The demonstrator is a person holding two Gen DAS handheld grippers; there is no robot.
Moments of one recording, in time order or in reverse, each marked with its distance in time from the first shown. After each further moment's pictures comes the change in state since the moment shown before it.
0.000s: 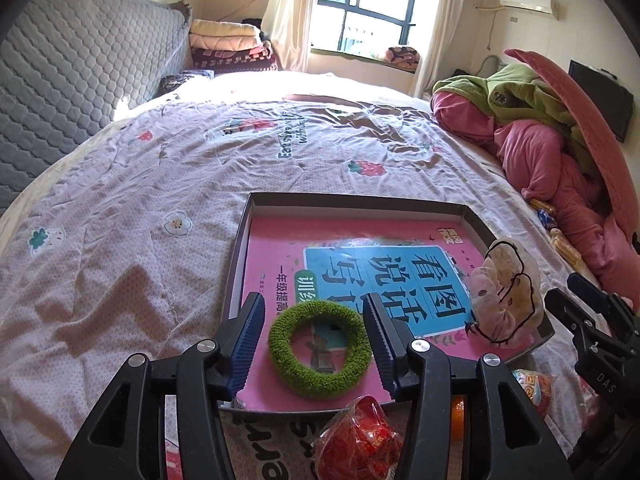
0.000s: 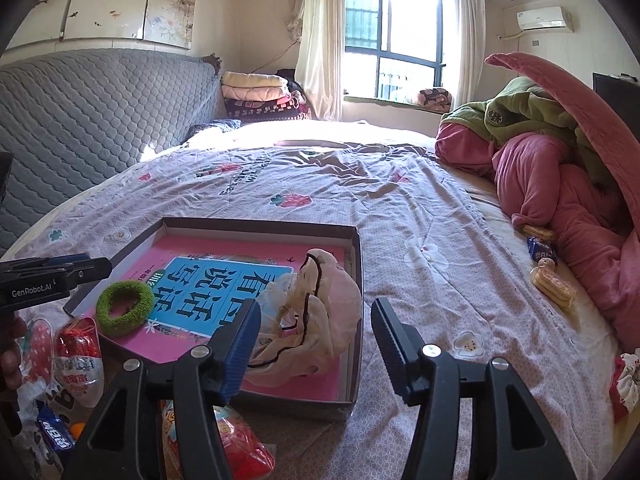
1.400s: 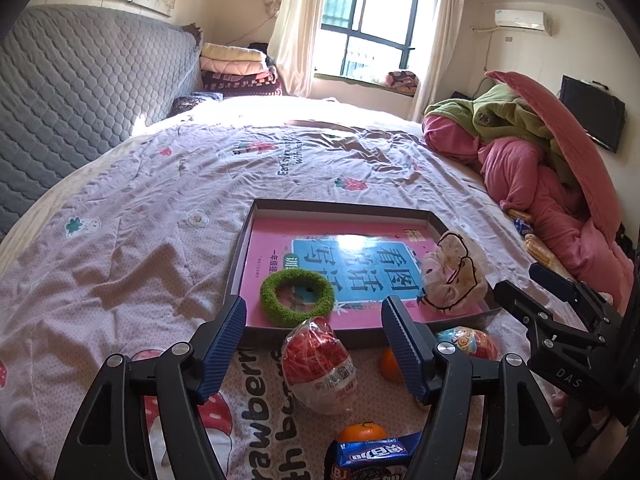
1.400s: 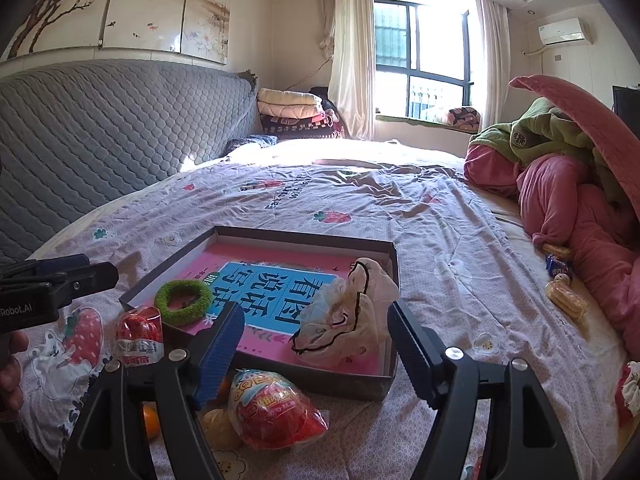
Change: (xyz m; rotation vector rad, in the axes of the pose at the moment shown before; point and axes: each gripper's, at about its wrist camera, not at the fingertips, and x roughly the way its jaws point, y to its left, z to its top) left arm -0.092 -0.026 -0.046 -0.019 -0.086 0.010; right arm -0.048 0.019 -0.009 -0.036 -0.068 0.113
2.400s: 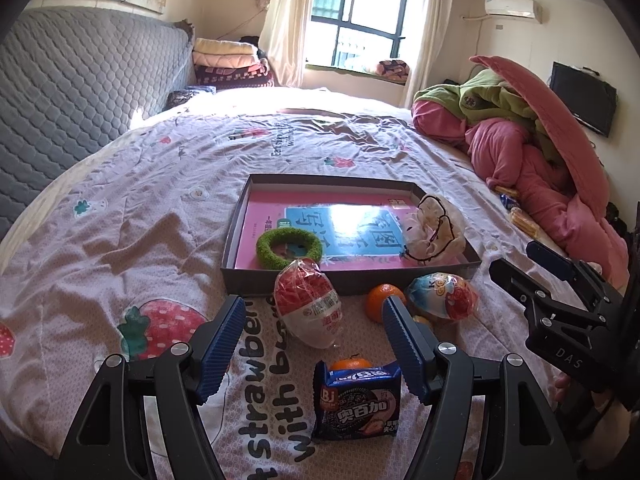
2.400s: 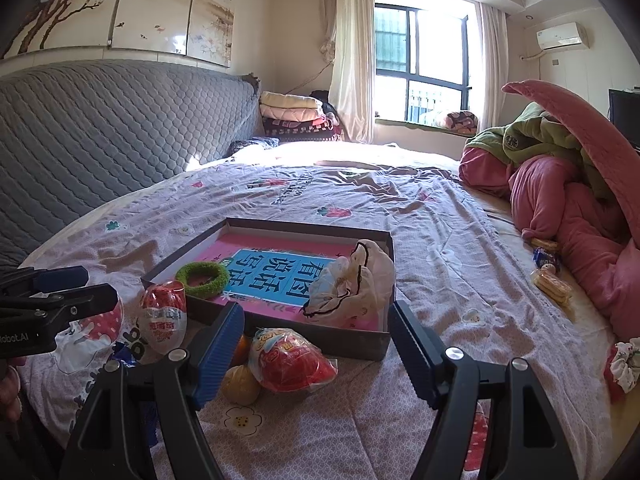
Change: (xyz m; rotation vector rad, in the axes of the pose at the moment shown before) left arm -0.037 -0.008 -0.038 0.030 0.039 -0.013; right arm -0.040 0.012 -0.022 -0.016 -0.009 -0.009
